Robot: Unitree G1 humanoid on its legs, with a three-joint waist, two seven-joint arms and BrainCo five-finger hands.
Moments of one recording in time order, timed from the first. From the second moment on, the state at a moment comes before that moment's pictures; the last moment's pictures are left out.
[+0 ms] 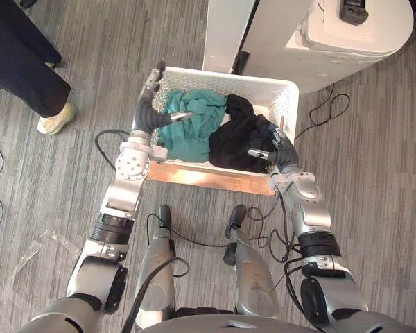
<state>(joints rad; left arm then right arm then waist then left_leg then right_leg) -0.61 0.19 -0.03 0.21 0.12 -0.02 0.13 -0.46 -0.20 -0.17 0.35 0.15 0.03 0.13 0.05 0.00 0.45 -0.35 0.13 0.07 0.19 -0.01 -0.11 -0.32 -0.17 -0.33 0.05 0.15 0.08</state>
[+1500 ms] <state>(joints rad) -1.01 0.26 0.14 0.88 0.04 0.10 0.16 -0.33 -0.17 -0.06 -0.14 0.26 0.05 0.09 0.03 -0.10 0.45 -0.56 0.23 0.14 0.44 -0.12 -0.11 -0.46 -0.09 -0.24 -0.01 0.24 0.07</state>
